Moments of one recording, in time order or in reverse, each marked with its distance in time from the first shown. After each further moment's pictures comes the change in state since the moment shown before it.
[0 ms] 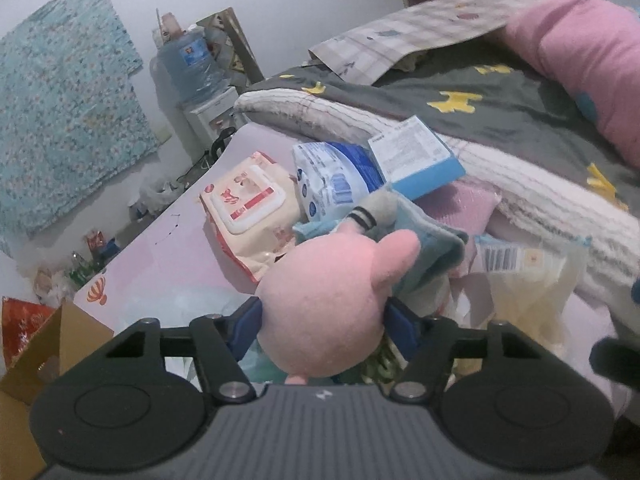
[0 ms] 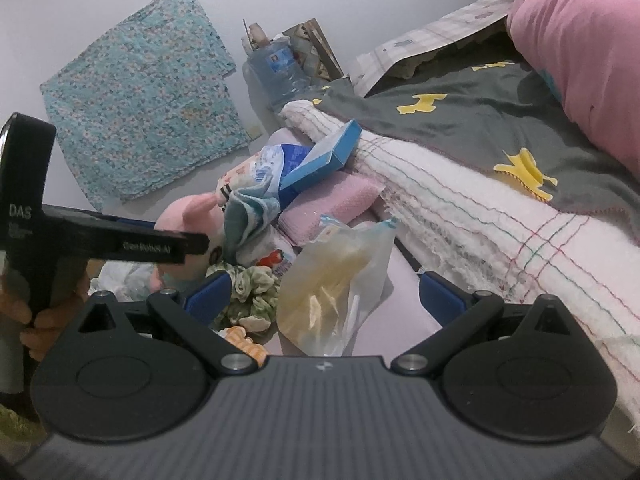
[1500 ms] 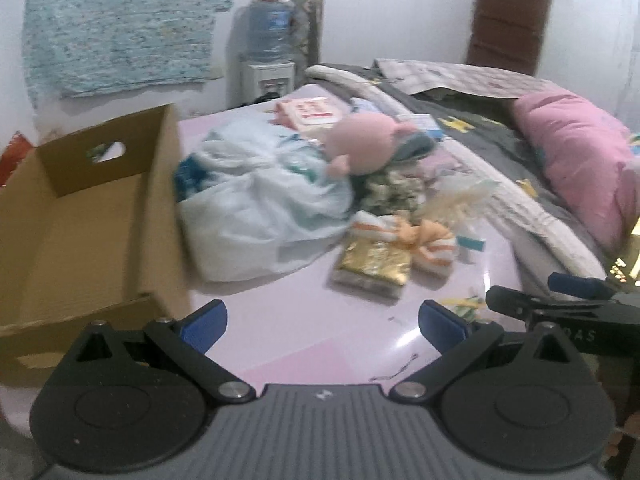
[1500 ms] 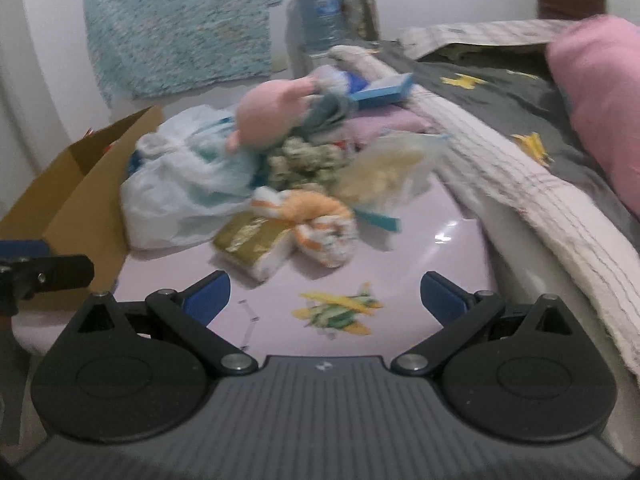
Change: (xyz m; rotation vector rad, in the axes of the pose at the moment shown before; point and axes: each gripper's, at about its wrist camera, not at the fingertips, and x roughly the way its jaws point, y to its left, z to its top) left arm -0.168 0.026 -0.187 -0.411 -0.048 -0.114; right arm -0.086 0.070 -0.072 -0.283 0.150 -0.066
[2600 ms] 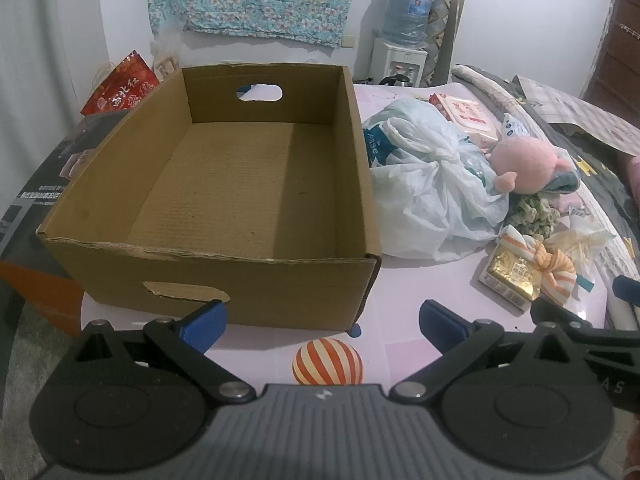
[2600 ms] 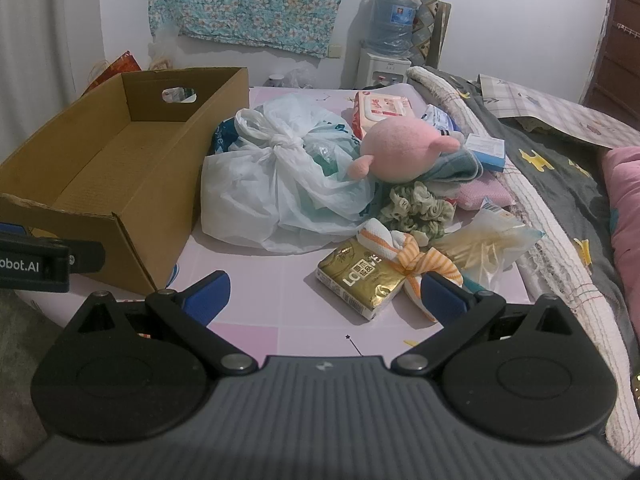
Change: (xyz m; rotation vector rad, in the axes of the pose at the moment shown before) left arm -0.030 0.103 -0.016 -0.294 0.085 0.261; right arm 0.003 0.157 0.029 -0.337 0.061 -0.025
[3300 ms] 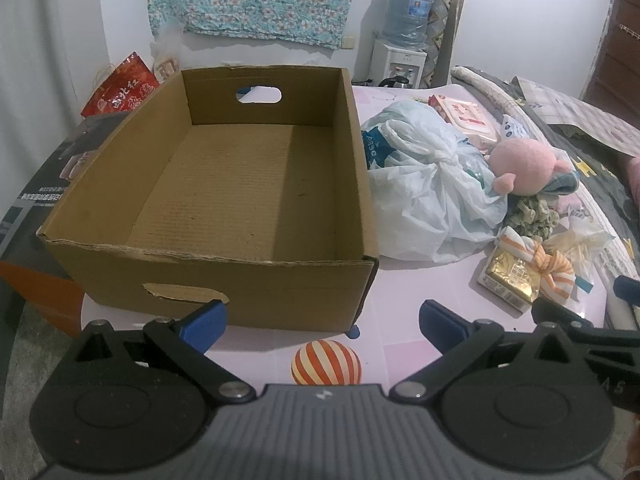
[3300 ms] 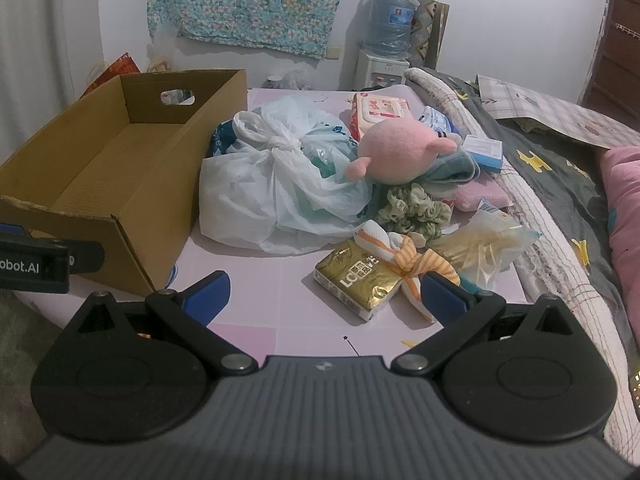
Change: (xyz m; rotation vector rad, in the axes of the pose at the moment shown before) left arm -0.002 -0.001 0.002 0.000 -0.002 0.000; right arm -0.001 -0.001 0.001 0.001 -0.001 0.000
